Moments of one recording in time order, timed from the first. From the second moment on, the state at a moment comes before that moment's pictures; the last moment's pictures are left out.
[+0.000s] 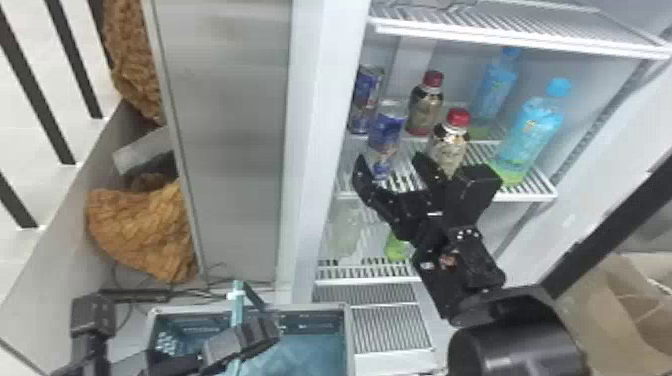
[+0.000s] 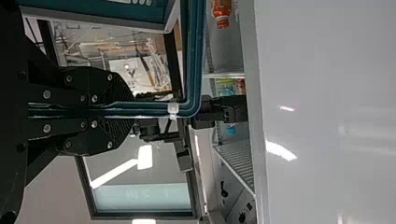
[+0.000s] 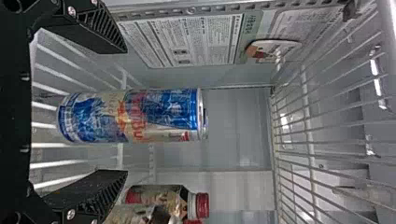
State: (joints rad) left arm 0.22 0.12 0.18 -1.77 1.11 1.34 -0.81; right arm 0.13 -0.10 0.06 -1.91 -0.13 0.18 0.08
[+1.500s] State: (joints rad) left arm 0.22 0.12 0.18 -1.77 1.11 1.34 -0.81; right arm -0.06 -0.12 0.11 -1.73 -0.12 0.18 0.06
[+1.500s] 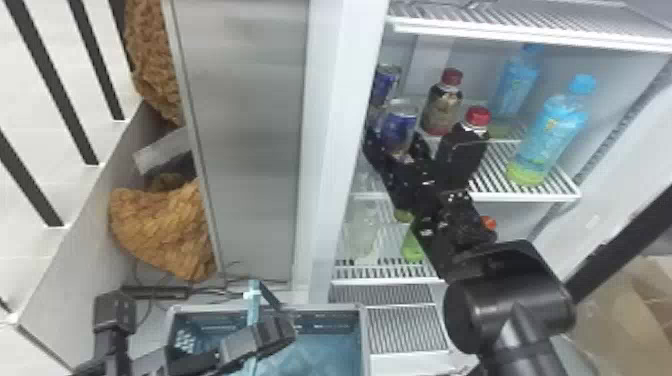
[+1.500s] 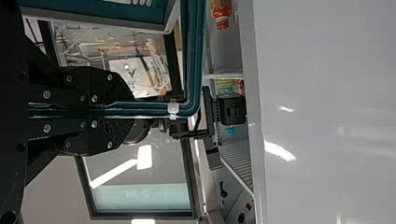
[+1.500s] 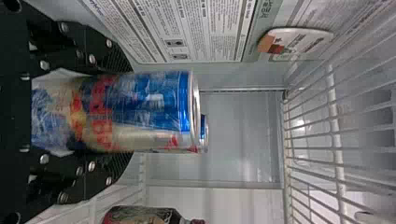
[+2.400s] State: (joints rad) left arm 0.22 0.12 0.18 -1.77 1.11 1.34 -0.81; right arm 0.25 -0.15 0.08 -2.19 -0.14 0.33 0.02
